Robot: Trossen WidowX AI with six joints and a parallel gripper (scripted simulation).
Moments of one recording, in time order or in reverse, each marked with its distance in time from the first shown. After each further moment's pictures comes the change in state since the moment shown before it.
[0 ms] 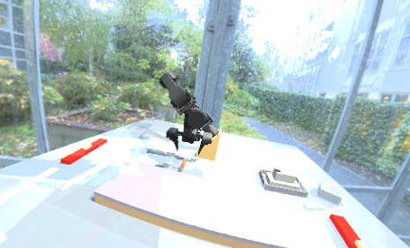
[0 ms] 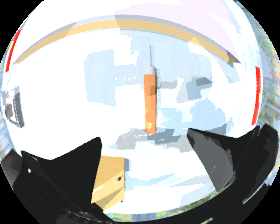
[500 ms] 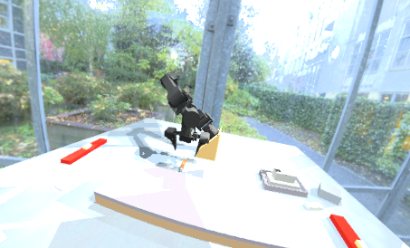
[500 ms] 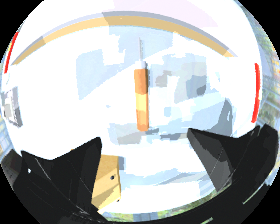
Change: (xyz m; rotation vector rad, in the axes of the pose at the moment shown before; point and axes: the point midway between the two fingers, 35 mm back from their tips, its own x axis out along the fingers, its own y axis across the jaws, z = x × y) arm 0.002 -0.011 -0.006 0.012 0.006 -0.004
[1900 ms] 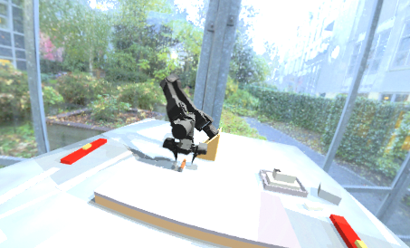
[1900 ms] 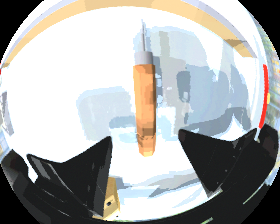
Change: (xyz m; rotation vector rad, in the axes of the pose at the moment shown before) arm 0.049 -0.003 0.003 0.002 -0.002 -0.003
